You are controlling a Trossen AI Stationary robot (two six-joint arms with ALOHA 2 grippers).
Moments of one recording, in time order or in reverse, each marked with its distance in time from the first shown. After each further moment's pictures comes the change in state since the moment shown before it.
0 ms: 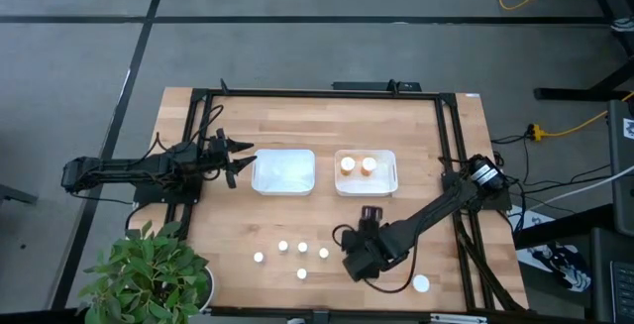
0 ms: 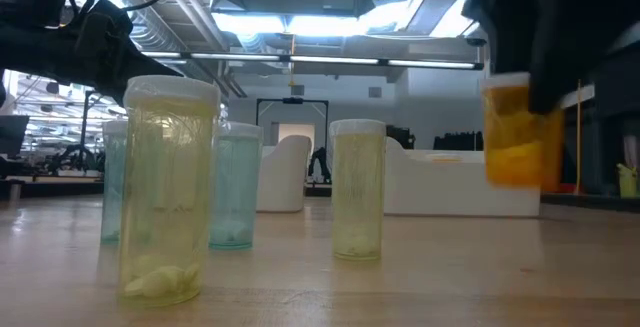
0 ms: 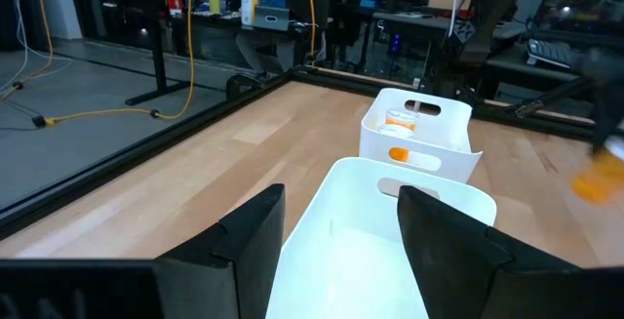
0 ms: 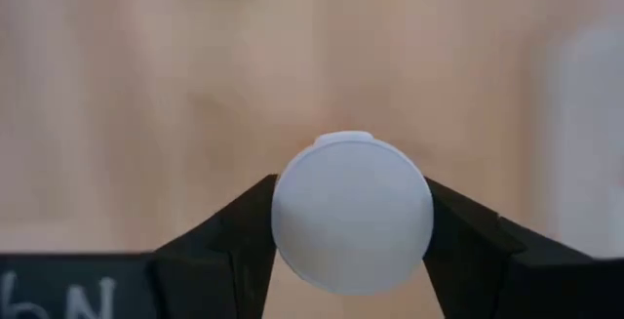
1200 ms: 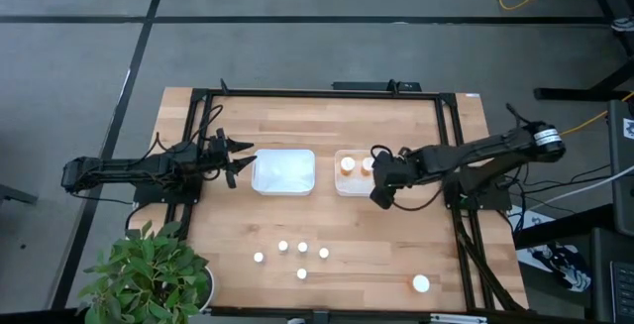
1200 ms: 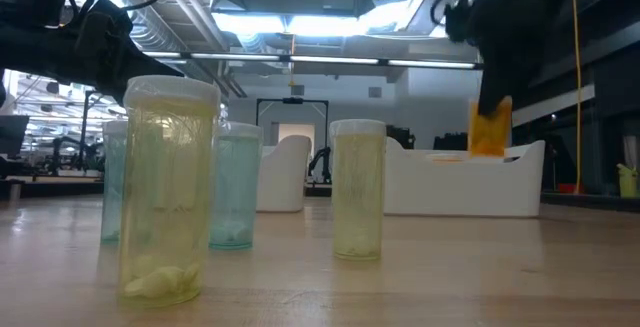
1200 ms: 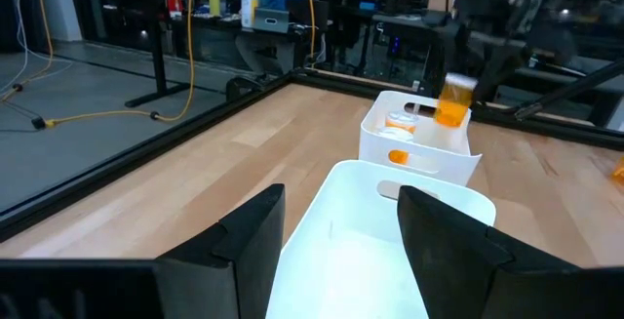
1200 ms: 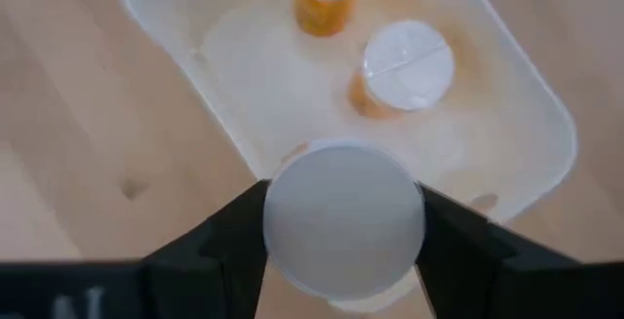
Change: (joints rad) left arm 0.000 0.000 0.000 0.007 0.000 0.000; right arm -0.430 -0.621 -0.621 0.243 -0.049 0.051
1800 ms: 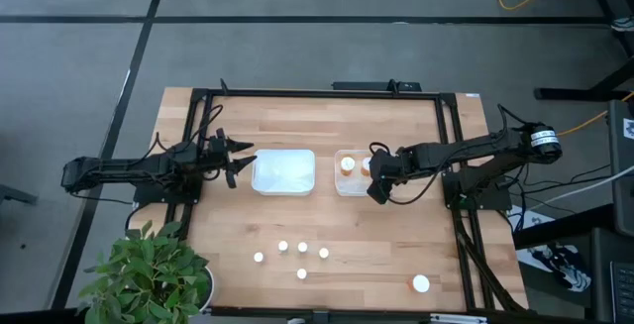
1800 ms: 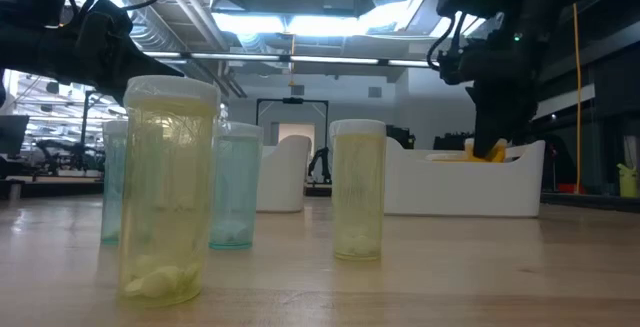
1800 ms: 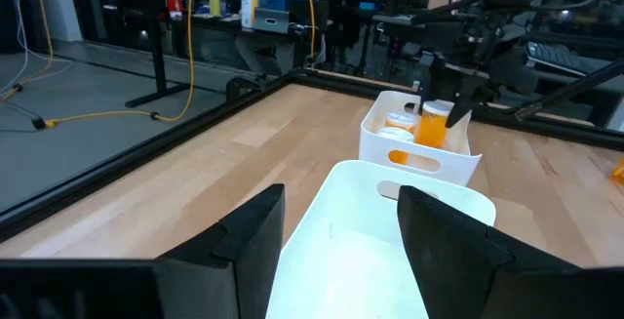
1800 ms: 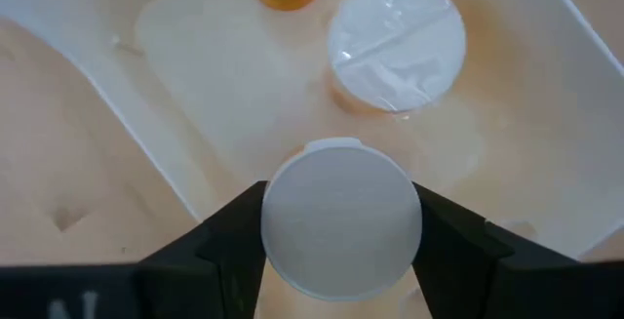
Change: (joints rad) left arm 0.000 0.000 0.000 0.000 0.000 0.000; right arm -0.108 0.033 -0.132 0.170 -0.071 -0.049
